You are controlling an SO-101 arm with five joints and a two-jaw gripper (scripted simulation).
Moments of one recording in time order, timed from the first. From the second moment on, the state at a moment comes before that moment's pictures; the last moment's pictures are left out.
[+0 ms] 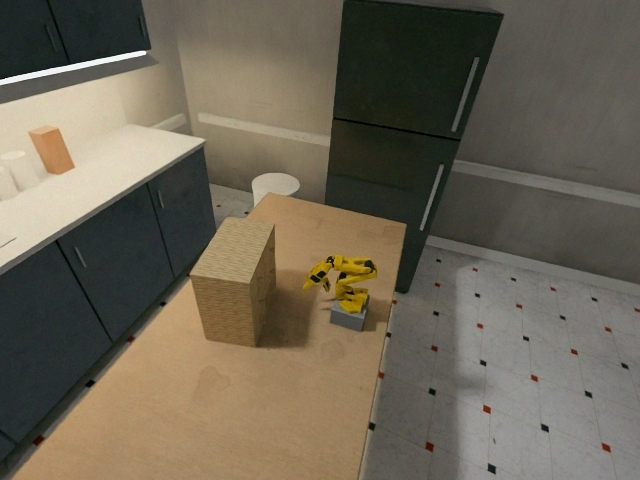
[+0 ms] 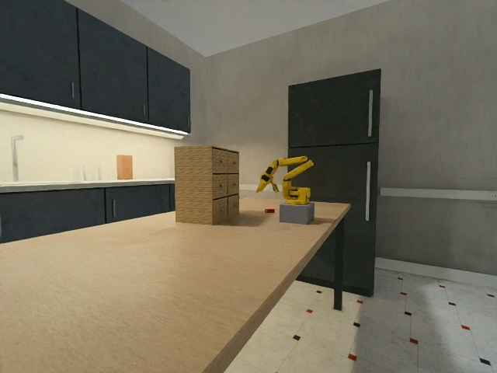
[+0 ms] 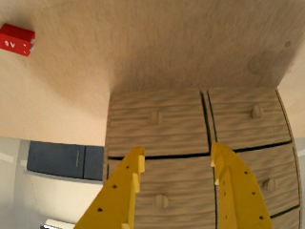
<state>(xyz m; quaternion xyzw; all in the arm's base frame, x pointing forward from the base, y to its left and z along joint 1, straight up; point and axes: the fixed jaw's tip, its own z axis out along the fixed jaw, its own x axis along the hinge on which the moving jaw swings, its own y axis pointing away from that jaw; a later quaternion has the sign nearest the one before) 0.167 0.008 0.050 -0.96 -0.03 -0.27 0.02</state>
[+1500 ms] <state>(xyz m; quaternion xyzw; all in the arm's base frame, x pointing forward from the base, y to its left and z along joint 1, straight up) 0.152 0.007 0.054 -0.96 0.00 -0.27 0.03</state>
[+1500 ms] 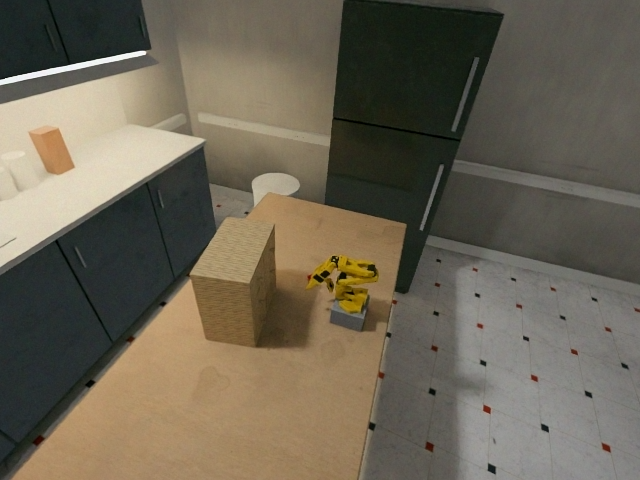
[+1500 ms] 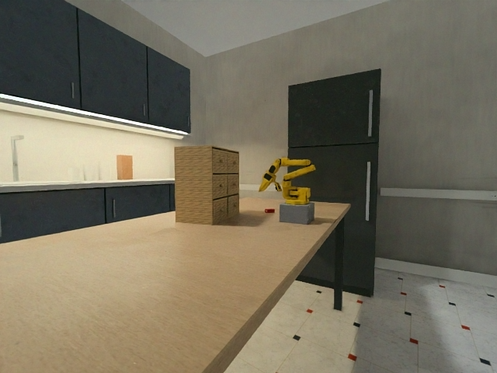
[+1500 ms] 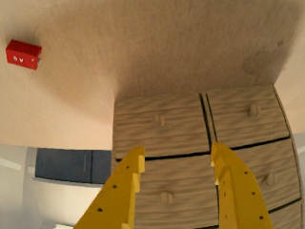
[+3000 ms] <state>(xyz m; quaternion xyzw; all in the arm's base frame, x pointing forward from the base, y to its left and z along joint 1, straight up) 0.146 0.009 0.050 -0.84 0.47 -0.22 0.15</state>
